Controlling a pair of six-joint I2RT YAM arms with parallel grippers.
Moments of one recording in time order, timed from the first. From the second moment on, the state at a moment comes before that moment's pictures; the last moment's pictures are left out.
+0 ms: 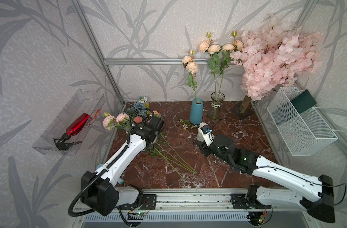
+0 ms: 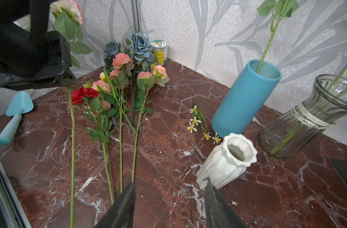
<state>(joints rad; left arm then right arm) -0.41 1.31 1.18 -1.10 -0.54 -1.21 1.00 1.09 0.92 -0.26 0.34 0.12</state>
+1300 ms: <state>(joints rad) -0.56 1.44 1.52 -0.88 -0.62 -0.69 1.00 0.98 0.89 -0.59 0.36 0.30</state>
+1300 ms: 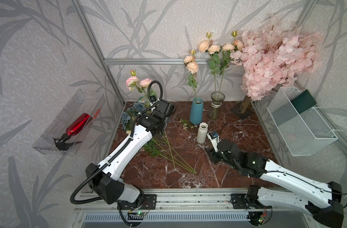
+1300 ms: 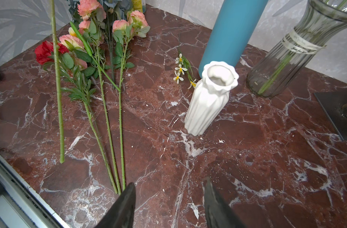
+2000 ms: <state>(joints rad) -0.57 1.23 1.33 -0.51 -0.30 -0.40 1.00 0.95 0.89 -0.59 0.19 0.23</state>
